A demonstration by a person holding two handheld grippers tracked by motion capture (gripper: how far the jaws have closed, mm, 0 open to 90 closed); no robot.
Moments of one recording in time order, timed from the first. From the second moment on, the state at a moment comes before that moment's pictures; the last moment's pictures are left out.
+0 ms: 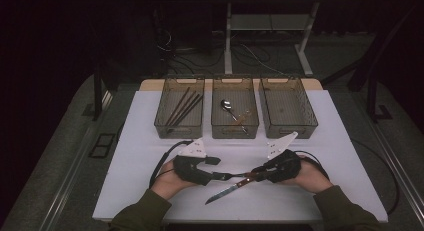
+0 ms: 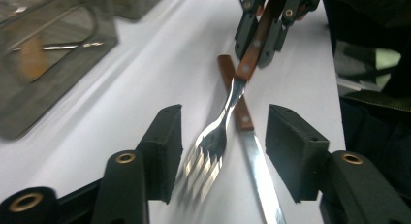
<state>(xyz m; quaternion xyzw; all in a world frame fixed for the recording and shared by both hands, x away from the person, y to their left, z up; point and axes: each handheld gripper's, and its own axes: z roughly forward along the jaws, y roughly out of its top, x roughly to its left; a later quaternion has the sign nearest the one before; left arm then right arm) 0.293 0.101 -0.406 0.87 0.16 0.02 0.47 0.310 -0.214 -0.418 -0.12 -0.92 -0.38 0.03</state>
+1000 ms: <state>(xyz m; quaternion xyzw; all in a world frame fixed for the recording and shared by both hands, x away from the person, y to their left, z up) 0.277 0.155 -0.431 0.83 0.28 0.09 0.47 0.338 -0.292 -0.361 -0.24 -0.85 -0.46 -0.07</state>
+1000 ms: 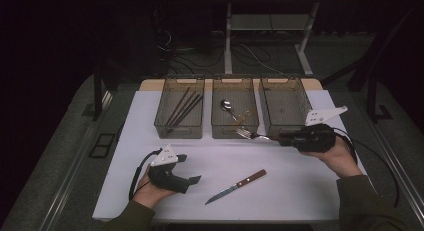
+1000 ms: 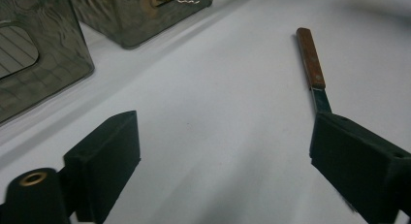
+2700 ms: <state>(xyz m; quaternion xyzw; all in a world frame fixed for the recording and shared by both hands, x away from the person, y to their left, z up) 0.275 0.147 -0.433 0.84 0.27 0.08 0.47 0.453 -0.329 -0.394 -0.47 -0.80 -0.35 -0.15</state>
